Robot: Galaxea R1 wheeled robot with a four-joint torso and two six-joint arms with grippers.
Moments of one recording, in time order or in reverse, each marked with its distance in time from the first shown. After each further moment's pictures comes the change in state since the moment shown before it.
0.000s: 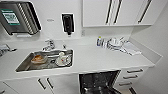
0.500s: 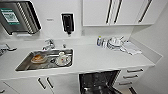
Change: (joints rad) left arm -0.044 -0.194 0.237 -0.003 -0.041 -0.029; right arm 0.004 0.000 0.000 0.000 0.002 0.000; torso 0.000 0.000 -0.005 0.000
